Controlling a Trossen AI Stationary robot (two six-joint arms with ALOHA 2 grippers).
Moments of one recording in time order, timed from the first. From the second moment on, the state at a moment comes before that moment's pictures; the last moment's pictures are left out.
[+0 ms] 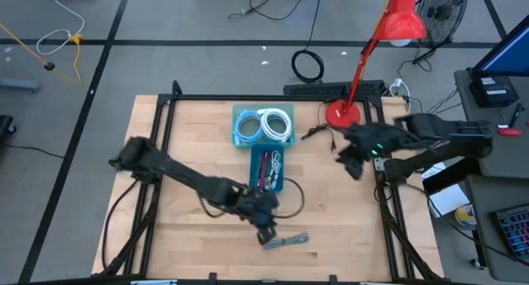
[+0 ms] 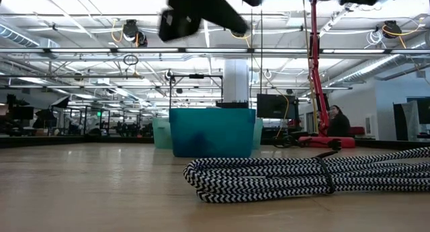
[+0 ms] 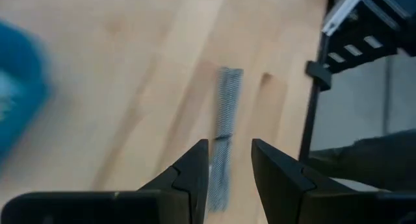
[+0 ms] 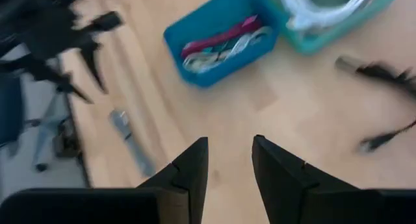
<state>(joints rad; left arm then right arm) -0.38 1.87 1.50 -0.46 -0.07 -0.81 0.11 1.02 1.30 -1.16 0.08 0.65</state>
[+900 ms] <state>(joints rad) -0.49 2.47 2.28 -0.91 -0.14 -0.64 0.53 0.56 0.65 -0.68 0.03 1.11</state>
